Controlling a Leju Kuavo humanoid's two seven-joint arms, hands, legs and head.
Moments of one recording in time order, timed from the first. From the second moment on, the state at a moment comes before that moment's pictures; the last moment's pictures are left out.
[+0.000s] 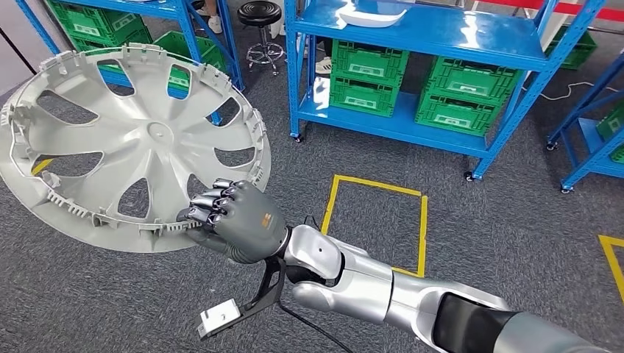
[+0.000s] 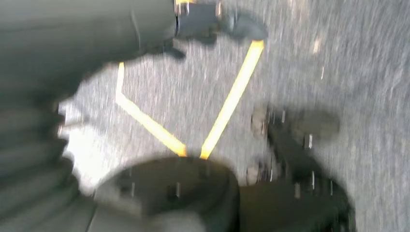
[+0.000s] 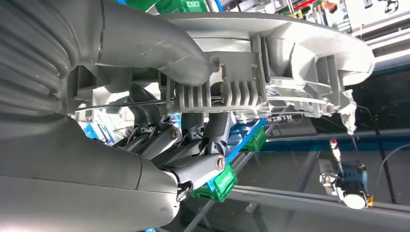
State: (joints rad) left arm -0.07 -0.14 0.79 -0.19 -0.87 0.04 -0.04; right arm -0.46 -0.15 0.85 -1.48 1.02 -0.23 -0.04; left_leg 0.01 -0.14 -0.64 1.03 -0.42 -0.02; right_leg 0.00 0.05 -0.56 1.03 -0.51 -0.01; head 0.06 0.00
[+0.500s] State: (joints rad) left arm -0.08 -0.14 0.79 -0.19 -0.86 0.04 -0.04; right arm -0.44 -0.14 0.85 -1.49 1.03 -0.22 -0.08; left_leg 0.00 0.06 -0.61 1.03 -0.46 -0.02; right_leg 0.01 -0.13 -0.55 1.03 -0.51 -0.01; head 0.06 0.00
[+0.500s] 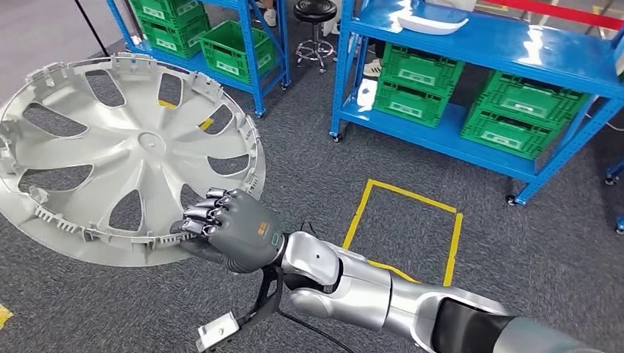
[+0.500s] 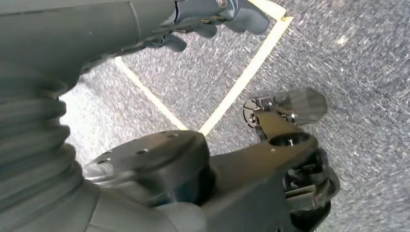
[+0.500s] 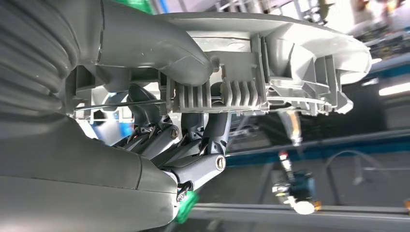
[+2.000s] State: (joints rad) left arm -0.07 -0.15 0.79 -0.19 -0.85 0.04 -0.06; right arm -0.42 -0.17 0.85 -1.50 1.04 -0.21 -0.07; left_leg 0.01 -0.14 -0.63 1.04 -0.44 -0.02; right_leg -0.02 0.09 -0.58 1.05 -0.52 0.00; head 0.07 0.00
